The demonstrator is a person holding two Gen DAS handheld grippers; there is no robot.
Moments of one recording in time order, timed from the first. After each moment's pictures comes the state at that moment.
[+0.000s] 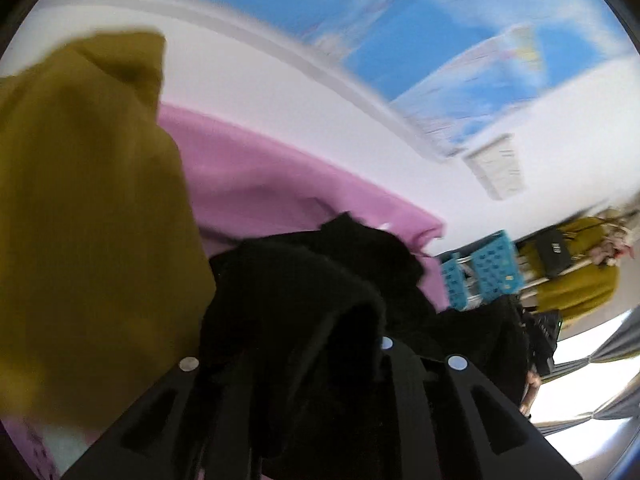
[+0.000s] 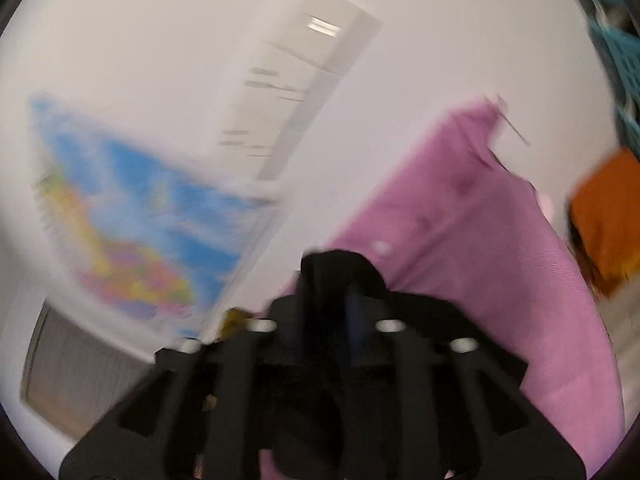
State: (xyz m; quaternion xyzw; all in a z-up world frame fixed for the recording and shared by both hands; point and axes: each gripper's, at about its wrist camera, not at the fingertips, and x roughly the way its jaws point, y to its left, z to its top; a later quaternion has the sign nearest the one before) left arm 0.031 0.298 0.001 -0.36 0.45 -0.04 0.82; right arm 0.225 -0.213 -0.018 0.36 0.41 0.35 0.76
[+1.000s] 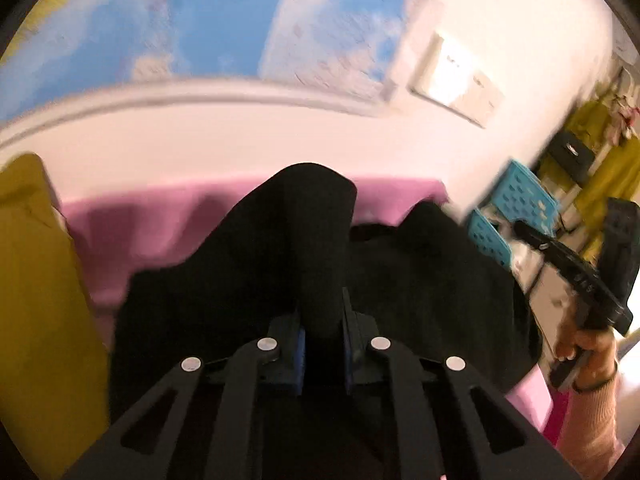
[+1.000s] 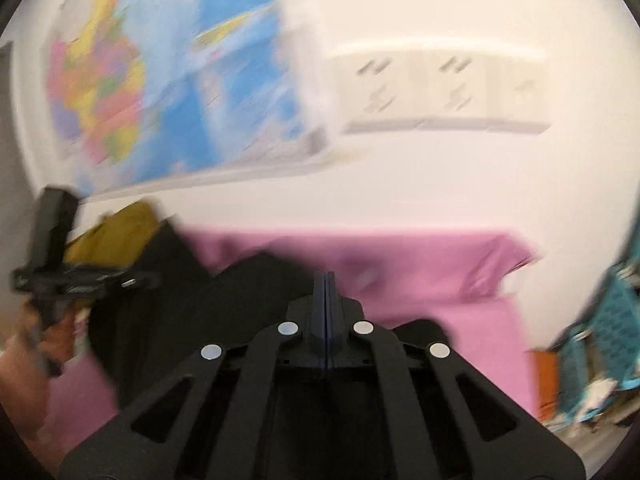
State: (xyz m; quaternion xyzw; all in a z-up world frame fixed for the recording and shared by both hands) left arm 0.045 0.204 0.002 -0.14 0.39 -0.03 0.91; right arm 0.158 -0.090 0.018 -0.04 0.25 0.32 0.91
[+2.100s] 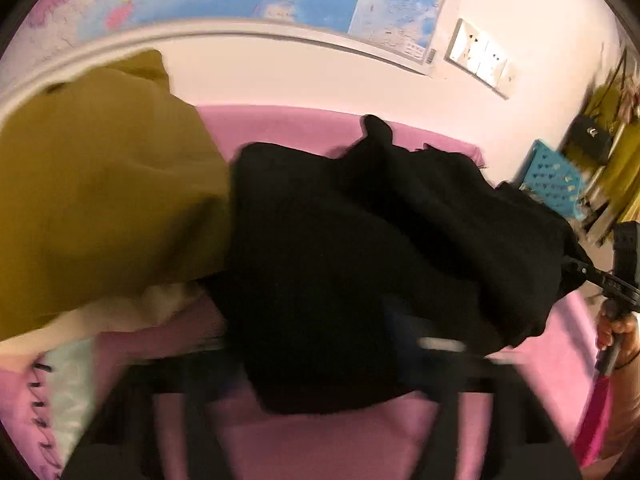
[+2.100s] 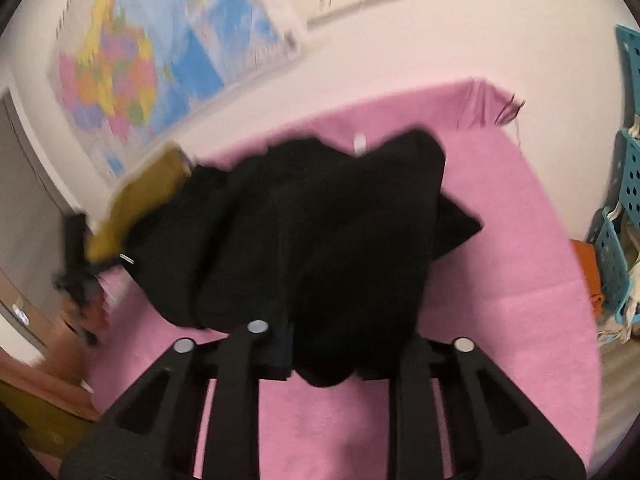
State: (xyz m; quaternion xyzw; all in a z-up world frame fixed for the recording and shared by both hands) left arm -0.095 0.222 -0.069 -0.13 0.38 0.03 0.91; right arm 0.084 -0.189 -0.054 0.06 0.36 0.39 0.85
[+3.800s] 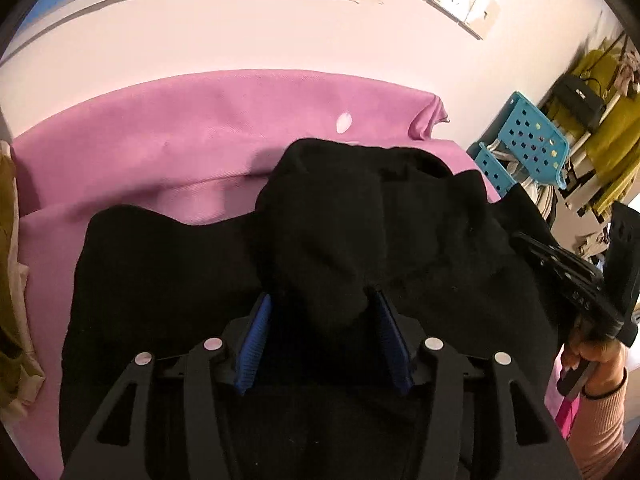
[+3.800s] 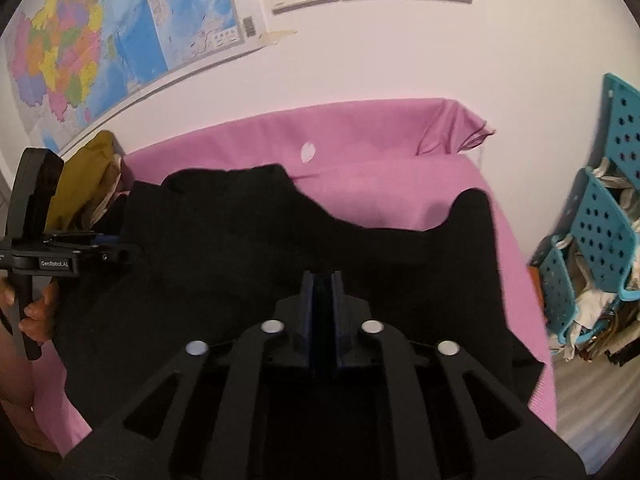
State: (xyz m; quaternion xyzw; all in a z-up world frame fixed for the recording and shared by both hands) left arm 0.007 0.143 -0.070 -0.12 0.47 -0.06 0.87; right arm 0.117 -0.145 -0.050 -0.04 0.37 0.28 0.88
